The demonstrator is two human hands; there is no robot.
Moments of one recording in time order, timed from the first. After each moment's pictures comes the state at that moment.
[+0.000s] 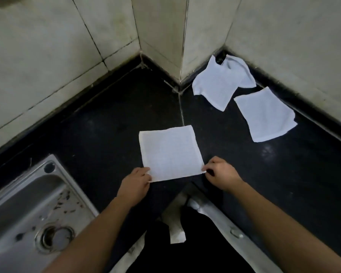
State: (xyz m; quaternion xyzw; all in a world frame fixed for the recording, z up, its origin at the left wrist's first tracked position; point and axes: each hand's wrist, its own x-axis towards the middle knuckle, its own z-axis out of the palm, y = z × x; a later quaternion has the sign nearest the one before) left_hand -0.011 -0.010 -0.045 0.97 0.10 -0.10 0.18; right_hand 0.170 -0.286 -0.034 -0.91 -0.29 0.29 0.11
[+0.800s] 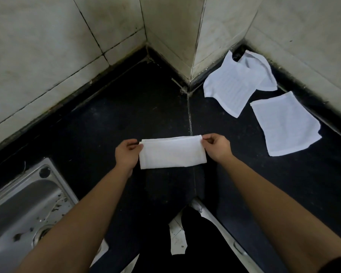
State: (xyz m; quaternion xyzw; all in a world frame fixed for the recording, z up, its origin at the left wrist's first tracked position) left_hand 0.101 0.050 -0.051 0.61 0.54 0.05 0.57; right_hand 0.267 -0.194 -0.067 -0.88 -0.03 0.28 0.38
